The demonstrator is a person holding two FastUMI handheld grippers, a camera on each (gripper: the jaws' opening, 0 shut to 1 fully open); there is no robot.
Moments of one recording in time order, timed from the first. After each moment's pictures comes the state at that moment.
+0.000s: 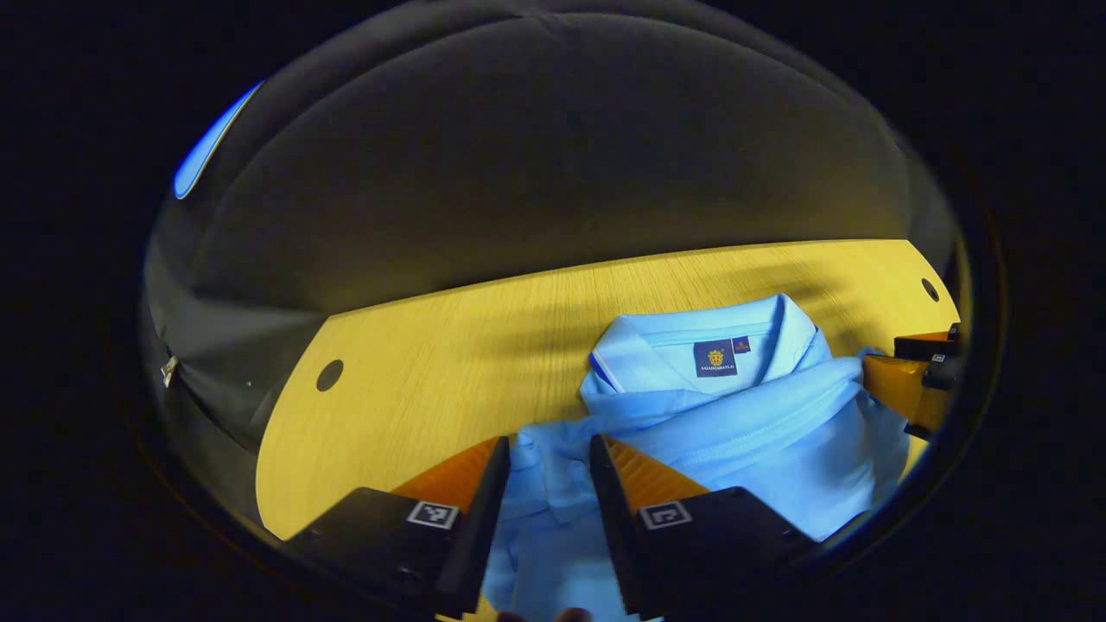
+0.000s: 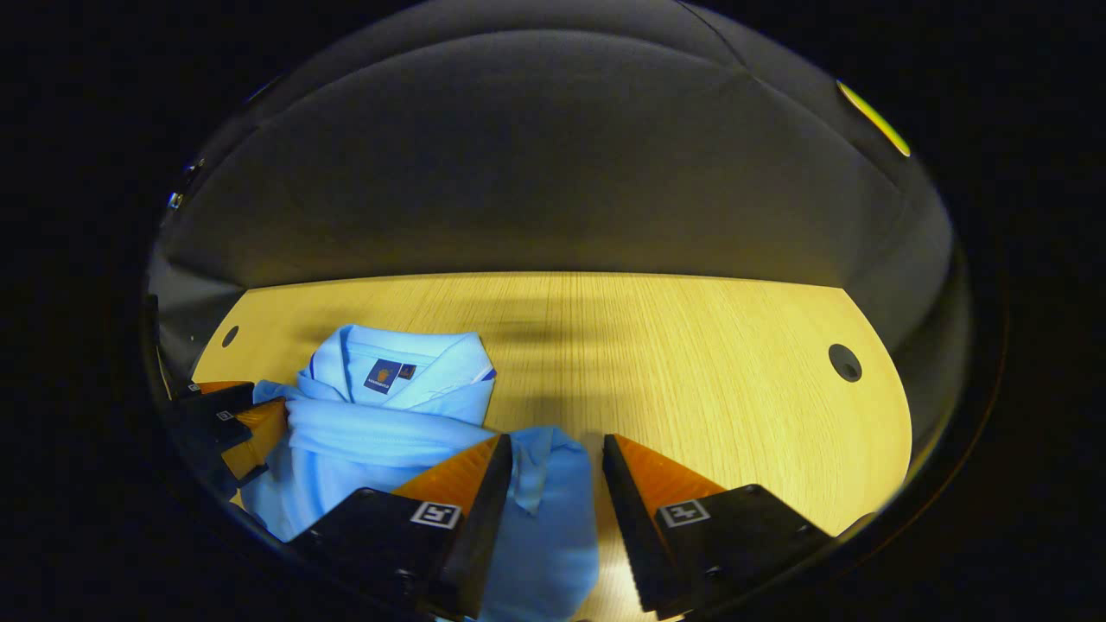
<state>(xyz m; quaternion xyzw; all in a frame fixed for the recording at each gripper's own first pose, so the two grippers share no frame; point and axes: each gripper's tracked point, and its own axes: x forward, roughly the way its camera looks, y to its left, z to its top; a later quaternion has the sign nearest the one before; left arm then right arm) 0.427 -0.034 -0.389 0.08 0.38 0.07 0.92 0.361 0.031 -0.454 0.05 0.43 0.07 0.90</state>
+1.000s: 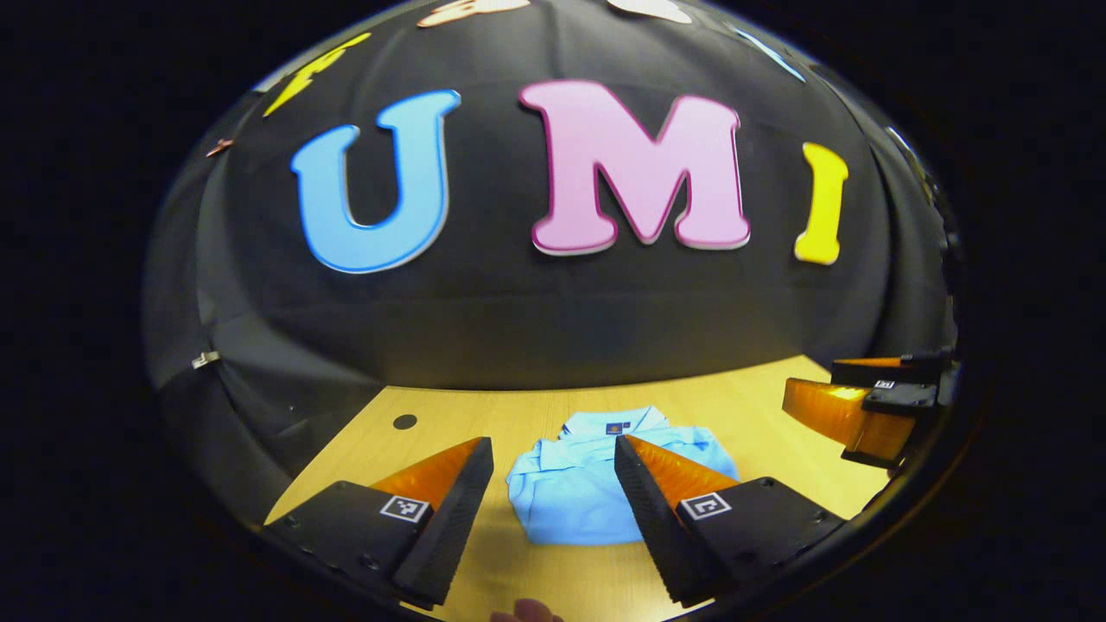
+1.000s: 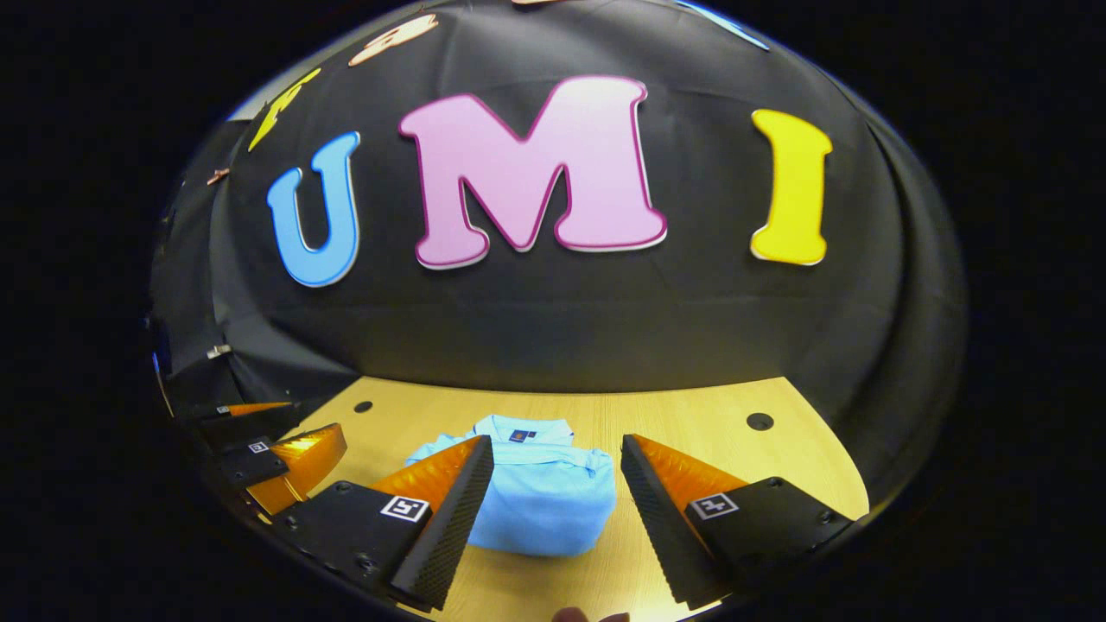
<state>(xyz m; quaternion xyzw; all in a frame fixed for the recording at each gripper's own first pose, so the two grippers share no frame) 0.206 -0.056 -0.148 -0.01 0.15 0.03 0.99 0.197 0.011 -0.174 0.10 0.21 0.11 0.97</state>
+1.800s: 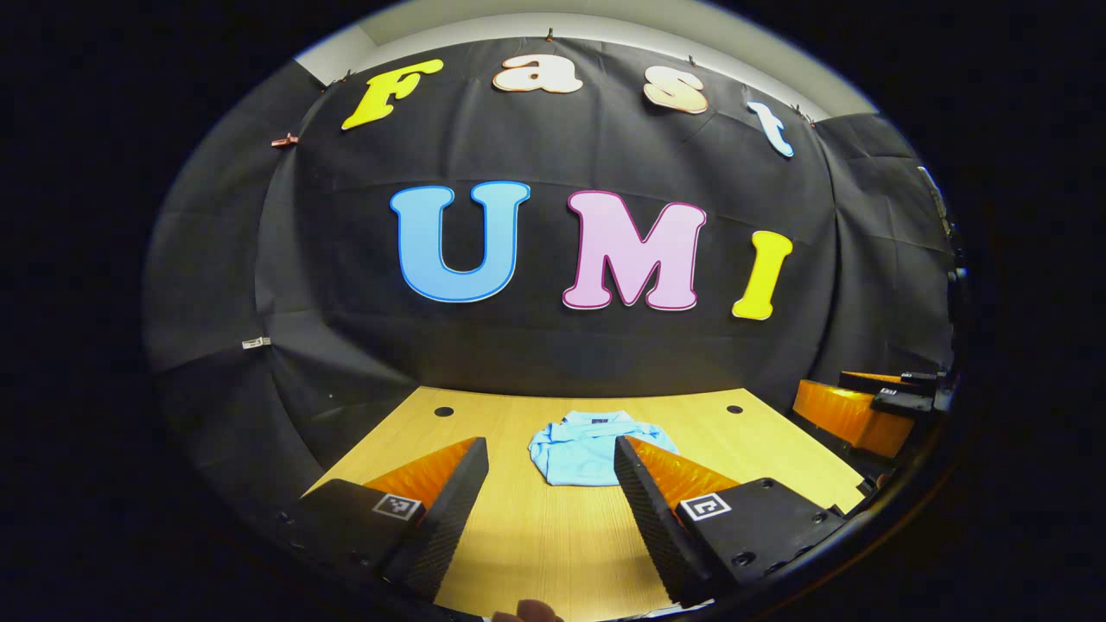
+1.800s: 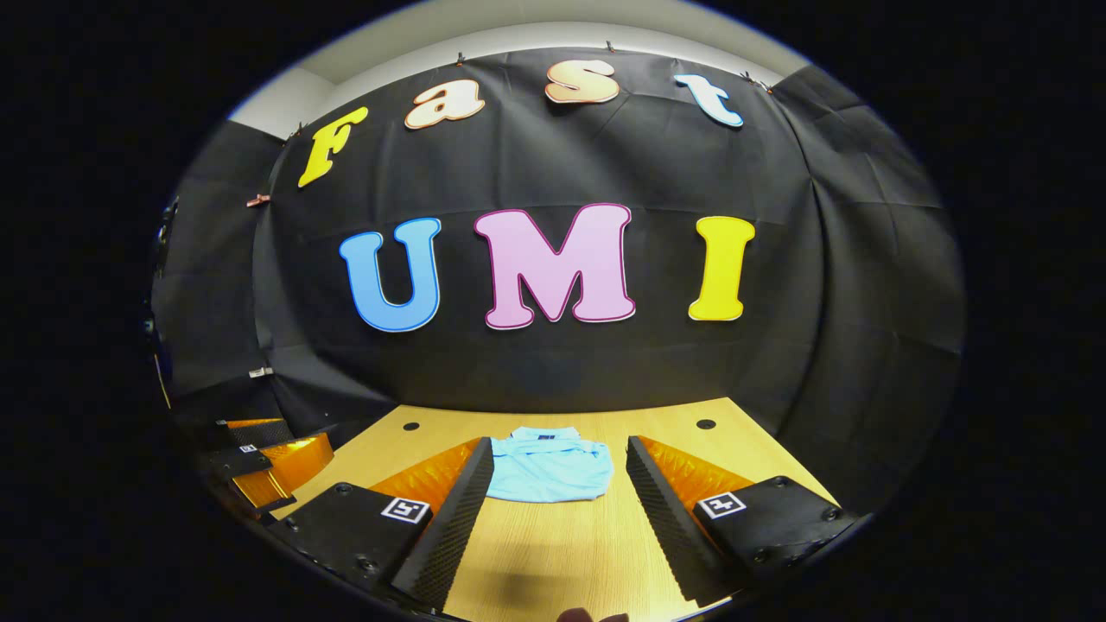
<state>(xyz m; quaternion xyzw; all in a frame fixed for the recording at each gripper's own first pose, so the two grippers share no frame) -0.015 -0.014 -0.077 -0.05 0.10 -0.01 0.99 -0.025 0.019 -0.037 0.09 0.14 0.07 0.98</state>
